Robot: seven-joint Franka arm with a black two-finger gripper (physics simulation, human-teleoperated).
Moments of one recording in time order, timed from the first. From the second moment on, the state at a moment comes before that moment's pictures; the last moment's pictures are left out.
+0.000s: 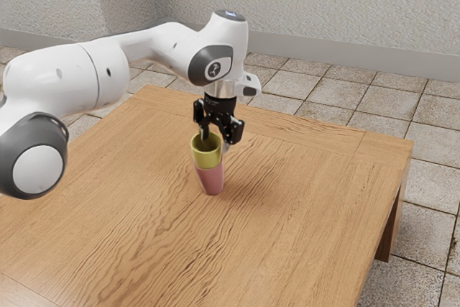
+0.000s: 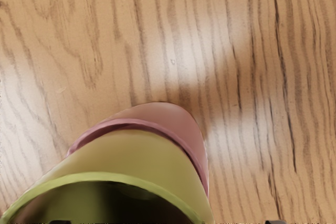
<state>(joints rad) -0.13 0.61 -0.08 -1.25 0.22 1.71 -0.07</state>
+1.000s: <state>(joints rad) -0.14 0.16 -0.08 -1.57 0.16 1.66 -0.10</state>
